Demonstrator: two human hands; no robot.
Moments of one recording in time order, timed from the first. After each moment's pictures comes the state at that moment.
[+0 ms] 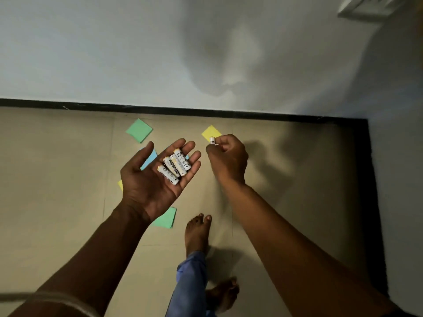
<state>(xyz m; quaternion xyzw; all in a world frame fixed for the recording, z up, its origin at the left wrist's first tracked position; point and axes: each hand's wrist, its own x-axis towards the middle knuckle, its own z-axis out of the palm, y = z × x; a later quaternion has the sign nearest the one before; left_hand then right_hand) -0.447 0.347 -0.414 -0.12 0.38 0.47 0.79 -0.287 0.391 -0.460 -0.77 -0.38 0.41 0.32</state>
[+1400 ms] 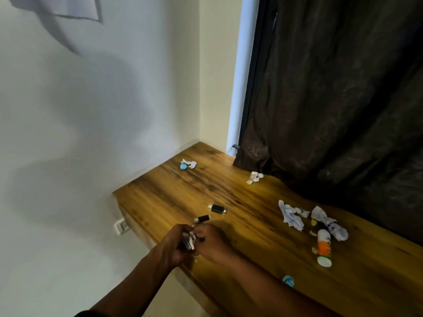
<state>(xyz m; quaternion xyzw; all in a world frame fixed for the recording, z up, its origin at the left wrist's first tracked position) -0.085 0.315 0.025 0.35 0.44 0.04 0.83 0.005 0.220 -0.004 -0.83 -0.35 0.30 0.32</state>
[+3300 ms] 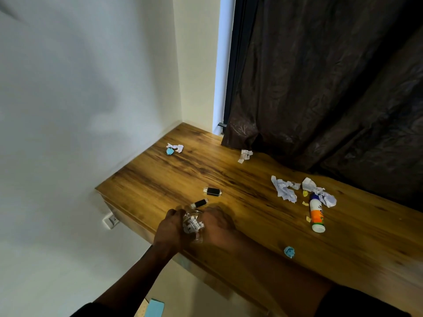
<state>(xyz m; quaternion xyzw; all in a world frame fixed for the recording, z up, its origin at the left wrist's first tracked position) -0.092 0.349 -0.001 0.91 0.29 -0.02 0.28 0.005 0.239 0.026 -0.91 -0.35 0.19 0.09</state>
